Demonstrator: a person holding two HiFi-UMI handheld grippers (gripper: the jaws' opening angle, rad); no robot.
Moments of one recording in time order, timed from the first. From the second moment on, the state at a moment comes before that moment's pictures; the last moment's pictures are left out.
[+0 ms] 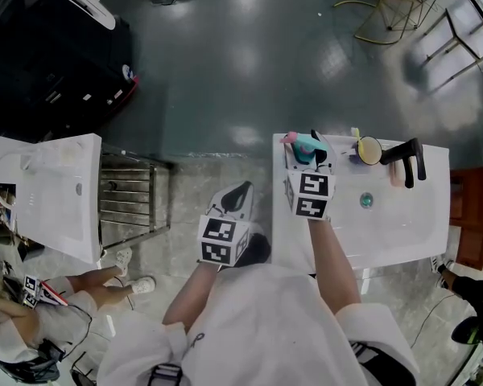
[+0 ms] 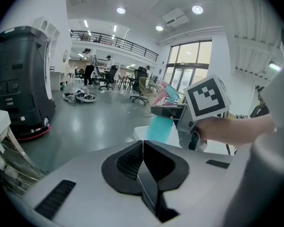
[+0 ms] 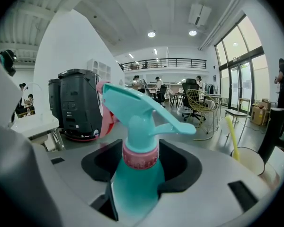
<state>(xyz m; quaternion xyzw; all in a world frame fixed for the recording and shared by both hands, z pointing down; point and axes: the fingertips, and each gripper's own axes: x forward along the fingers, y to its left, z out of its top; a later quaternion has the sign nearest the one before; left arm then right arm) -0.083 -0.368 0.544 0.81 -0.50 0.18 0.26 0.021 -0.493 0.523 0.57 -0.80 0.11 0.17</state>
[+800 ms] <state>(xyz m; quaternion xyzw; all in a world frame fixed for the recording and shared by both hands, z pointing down) -0.086 -0.362 0.536 0.81 -0.50 0.18 0.25 0.025 -0.478 0.503 0.57 -0.80 0.11 0.16</state>
